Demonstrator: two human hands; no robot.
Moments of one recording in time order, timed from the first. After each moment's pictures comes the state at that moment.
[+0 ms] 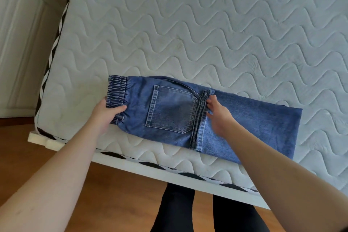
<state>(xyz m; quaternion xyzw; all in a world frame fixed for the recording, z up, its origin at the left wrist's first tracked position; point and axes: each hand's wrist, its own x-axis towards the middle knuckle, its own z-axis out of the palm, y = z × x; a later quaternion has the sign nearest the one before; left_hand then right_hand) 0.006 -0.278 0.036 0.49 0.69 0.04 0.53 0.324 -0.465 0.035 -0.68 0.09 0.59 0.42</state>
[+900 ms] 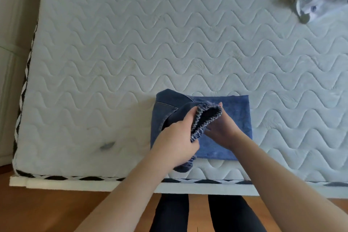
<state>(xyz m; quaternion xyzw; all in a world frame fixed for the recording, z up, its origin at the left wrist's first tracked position) 0.271 -0.494 0.194 0.85 0.32 -0.17 0.39 0.420 -0.593 0.062 -0.48 0.21 0.64 0.56</state>
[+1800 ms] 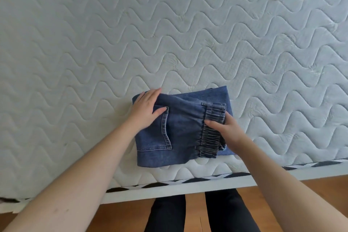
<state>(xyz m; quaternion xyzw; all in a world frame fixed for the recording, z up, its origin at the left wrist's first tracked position) 0.312 -0.408 0.040 0.93 0.22 -0.15 0.26 0.448 -0.680 0.046 -0.64 0.04 0.52 0.56</state>
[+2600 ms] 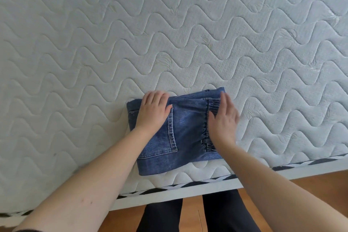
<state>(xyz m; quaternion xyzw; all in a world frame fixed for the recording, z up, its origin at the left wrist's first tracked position) 0.343 -0.437 0.002 0.99 0.14 0.00 0.09 0.443 -0.644 0.022 -0.96 -0.13 0.18 0.20</state>
